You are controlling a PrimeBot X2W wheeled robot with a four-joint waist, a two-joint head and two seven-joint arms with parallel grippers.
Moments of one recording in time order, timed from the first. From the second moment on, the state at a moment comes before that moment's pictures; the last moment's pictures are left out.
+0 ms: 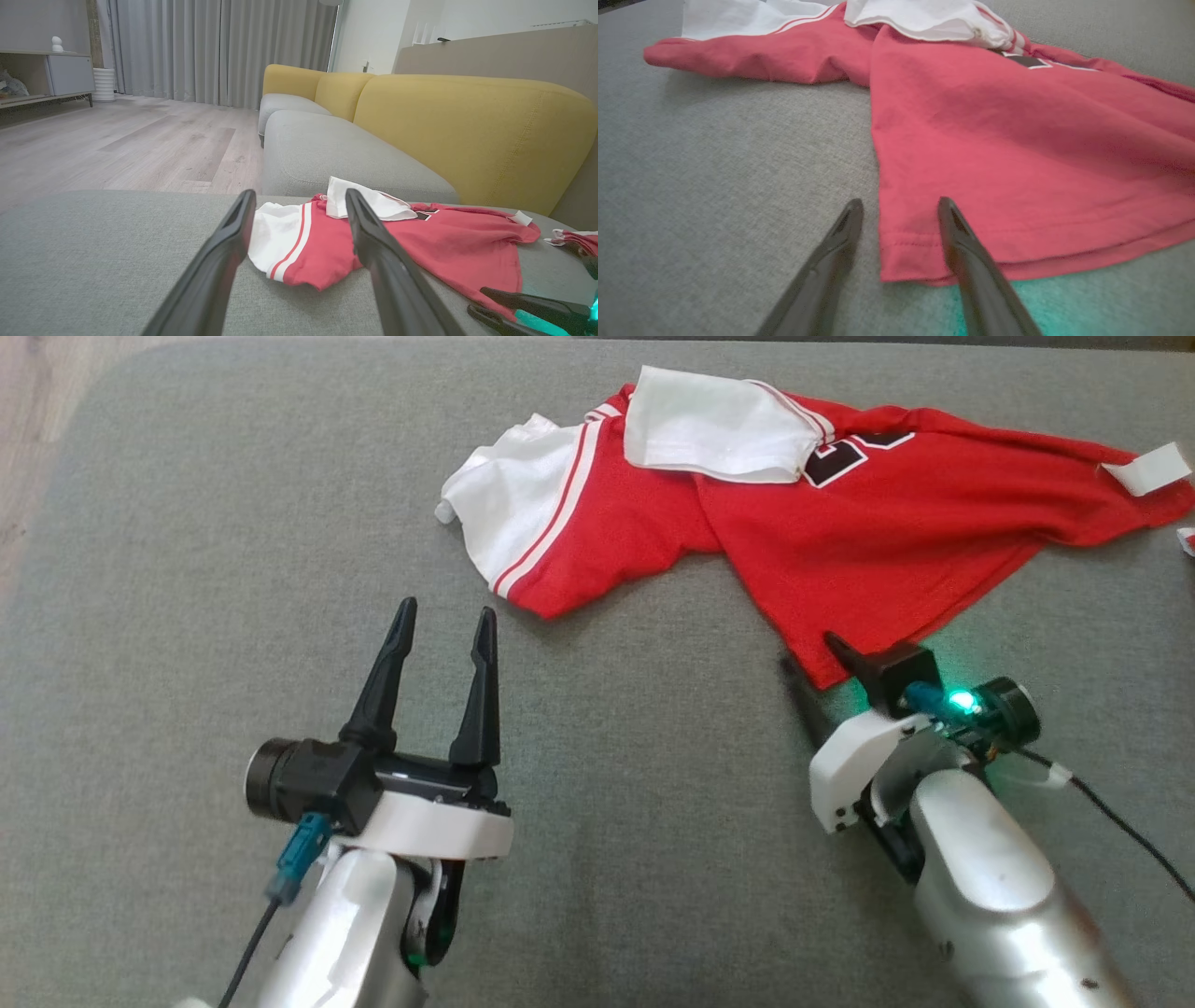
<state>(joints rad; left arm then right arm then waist) -0.27 0.05 -0.35 0.21 -0.28 0.01 -0.25 -0.45 -0.06 0.25 0.71 -0.06 0.13 -0.05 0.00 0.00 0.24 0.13</state>
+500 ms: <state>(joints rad) -0.26 0.05 -0.31 0.22 -0.27 0.01 -0.25 -0.33 -0.09 0.03 0.69 0.01 0.13 -0.14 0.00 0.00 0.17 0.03</state>
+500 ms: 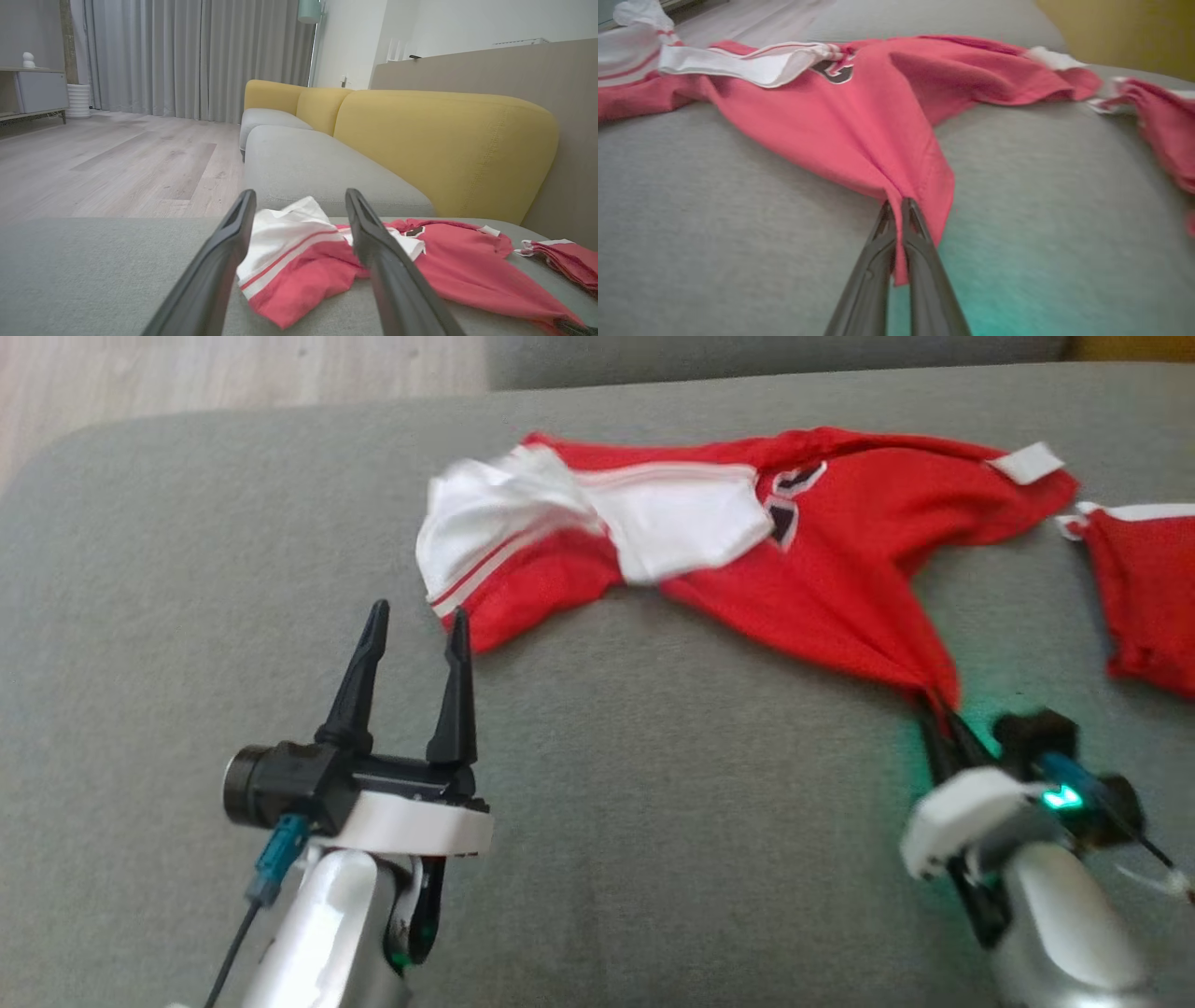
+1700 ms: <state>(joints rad) -0.26 0.05 -0.31 0.24 -0.25 -0.01 -0.25 -0.23 -0.06 0.25 0.22 0.23 0.13 -0.19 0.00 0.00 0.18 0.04</state>
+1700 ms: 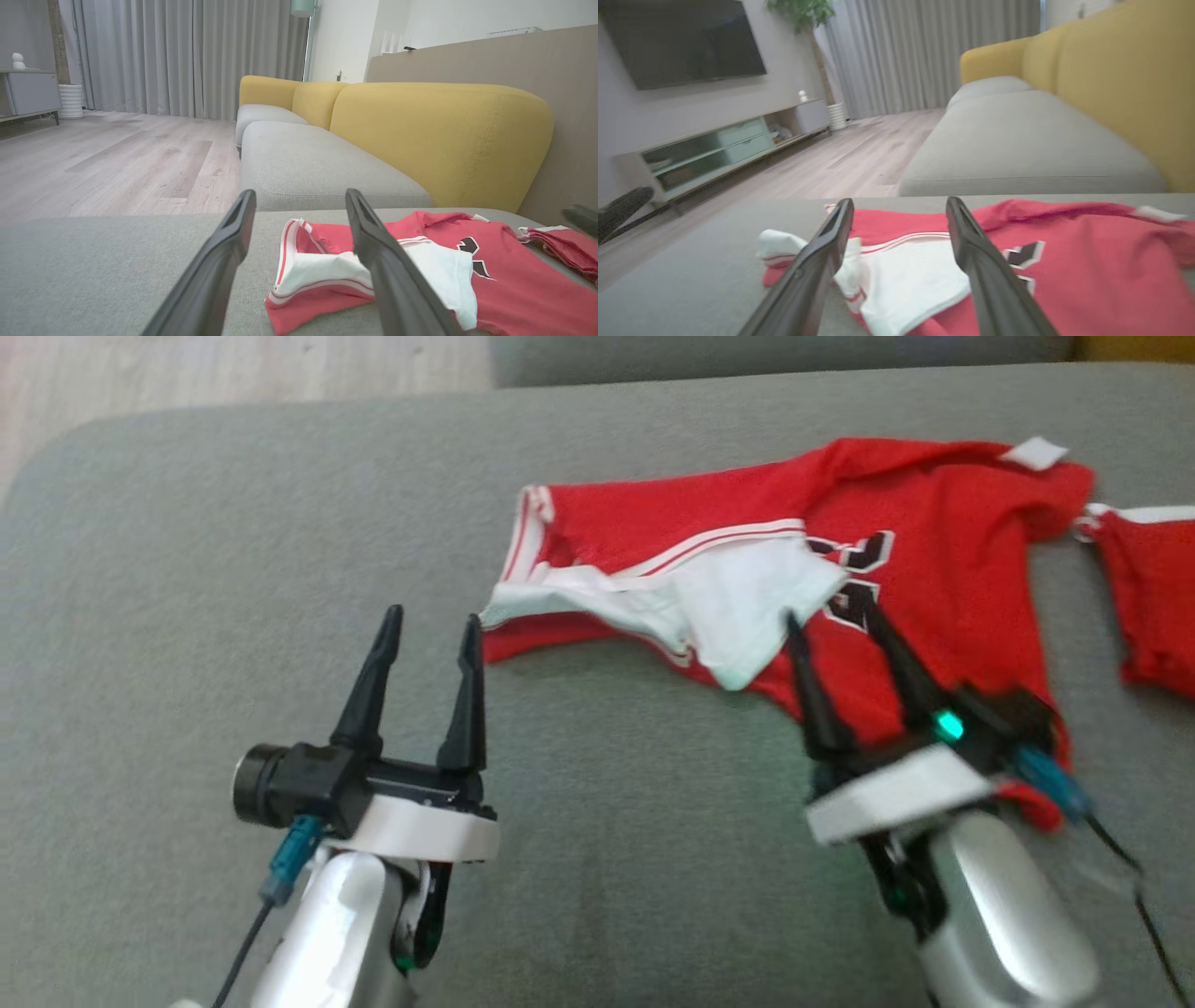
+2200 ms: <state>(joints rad) -0.29 0.05 -0.37 0.24 -0.28 0.01 -0.25 -0.52 -0.15 0.45 0.58 0.42 0.13 -0.01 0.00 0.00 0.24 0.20</state>
